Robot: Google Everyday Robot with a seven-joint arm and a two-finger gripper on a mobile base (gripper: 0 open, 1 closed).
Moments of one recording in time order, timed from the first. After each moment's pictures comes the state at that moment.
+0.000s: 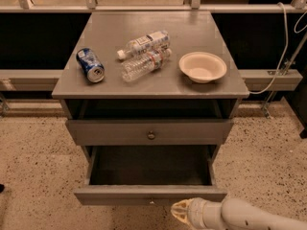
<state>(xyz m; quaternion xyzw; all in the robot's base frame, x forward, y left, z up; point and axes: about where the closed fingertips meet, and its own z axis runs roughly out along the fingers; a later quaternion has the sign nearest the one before) 0.410 -0.094 0.396 -0.63 0.66 0.13 0.38</state>
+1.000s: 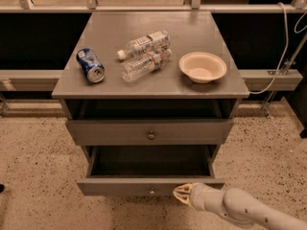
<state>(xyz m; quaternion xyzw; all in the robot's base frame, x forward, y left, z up) 0.484 -0.113 0.389 -0.60 0.66 0.10 0.45</state>
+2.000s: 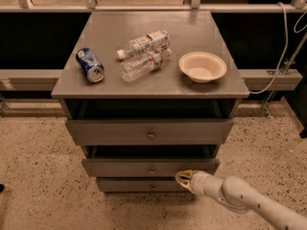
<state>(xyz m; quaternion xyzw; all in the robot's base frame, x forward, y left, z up) 0.552 -0.126 0.373 -0.57 0.66 0.09 0.48</state>
